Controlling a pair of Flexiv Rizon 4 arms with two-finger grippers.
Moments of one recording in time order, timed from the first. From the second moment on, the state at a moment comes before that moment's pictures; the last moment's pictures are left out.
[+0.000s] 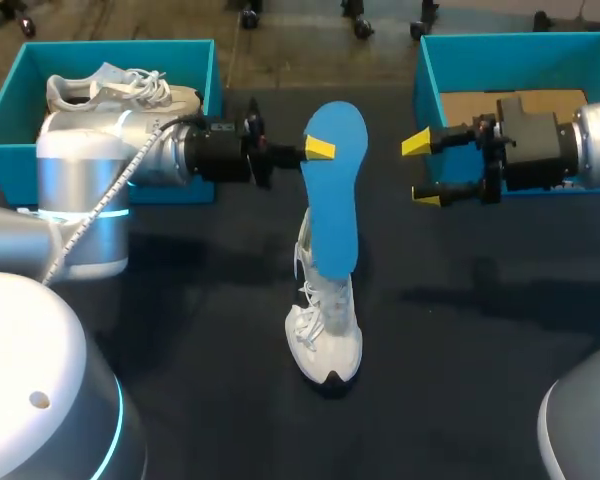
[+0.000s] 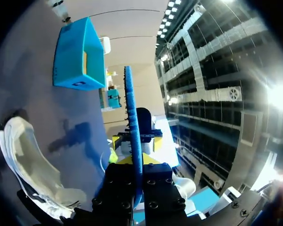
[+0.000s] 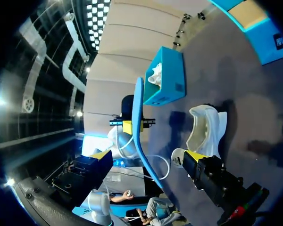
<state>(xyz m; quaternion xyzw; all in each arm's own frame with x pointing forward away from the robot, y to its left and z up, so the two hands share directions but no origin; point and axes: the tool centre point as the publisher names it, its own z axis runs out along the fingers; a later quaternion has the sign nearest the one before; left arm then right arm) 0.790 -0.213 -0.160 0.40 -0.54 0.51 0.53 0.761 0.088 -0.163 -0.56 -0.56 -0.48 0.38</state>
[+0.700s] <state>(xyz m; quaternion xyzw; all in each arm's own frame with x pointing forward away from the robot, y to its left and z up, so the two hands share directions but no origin) 0.812 -0.196 -0.144 0.25 -0.64 0.62 0.39 0.760 0.083 -0.166 -0.55 -0.54 -0.51 0.39</state>
